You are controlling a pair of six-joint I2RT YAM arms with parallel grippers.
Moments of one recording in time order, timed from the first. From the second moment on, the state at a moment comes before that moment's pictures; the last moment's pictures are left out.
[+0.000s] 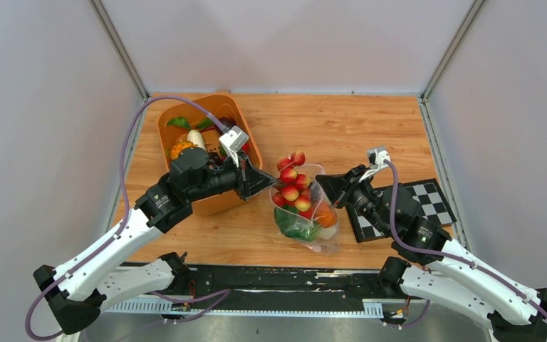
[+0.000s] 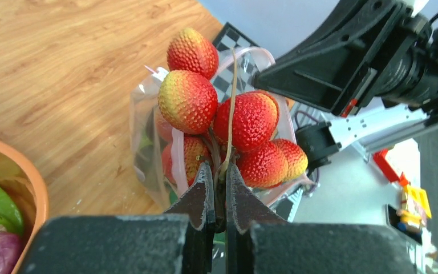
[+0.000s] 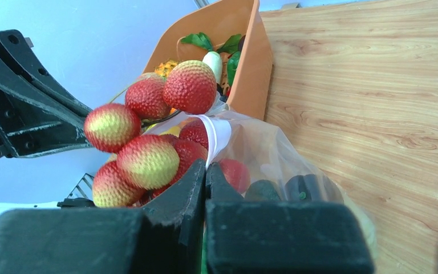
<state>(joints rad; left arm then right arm) -0.80 0.90 0.99 -0.25 0.29 -0.46 0.95 0.62 0.72 -0.12 0.29 0.53</state>
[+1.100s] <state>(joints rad) -1.13 0.91 1.08 -0.35 0.18 0.09 0.92 0.69 0.73 -0.14 0.30 0.57</state>
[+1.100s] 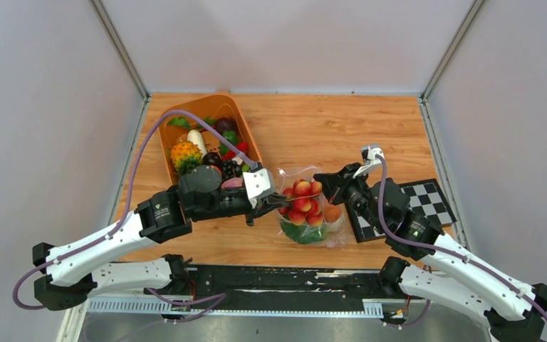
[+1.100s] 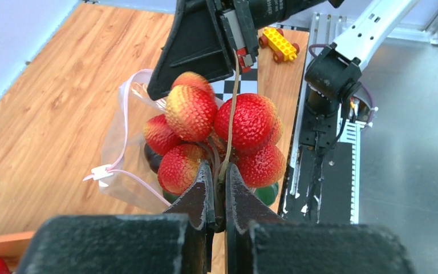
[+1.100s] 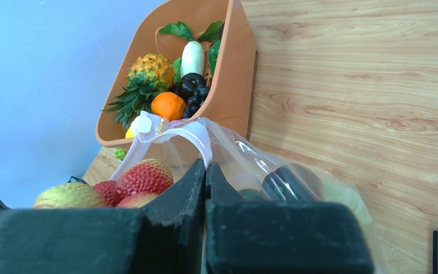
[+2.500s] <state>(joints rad) -1.18 1.26 1.32 -0.61 -0.36 -0.02 0.91 0.68 0.78 -0.11 0.06 0.53</state>
